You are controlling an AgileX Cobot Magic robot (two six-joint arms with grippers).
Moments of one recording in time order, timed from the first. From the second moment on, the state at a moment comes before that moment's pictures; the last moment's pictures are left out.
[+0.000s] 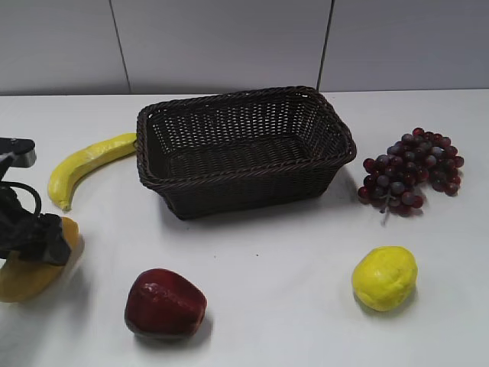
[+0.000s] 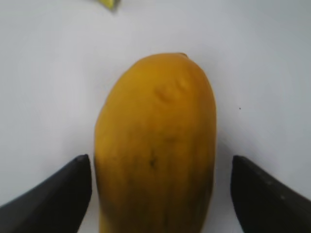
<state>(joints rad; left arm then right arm) -0.16 1.63 -0.68 -0.26 0.37 0.39 0.10 -0.01 -0.50 -0.08 1.05 0.02</state>
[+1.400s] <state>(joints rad) -0.38 1.70 -1.31 -0.48 0.51 0.36 0.10 -0.01 -0.50 -0.08 1.05 0.02</state>
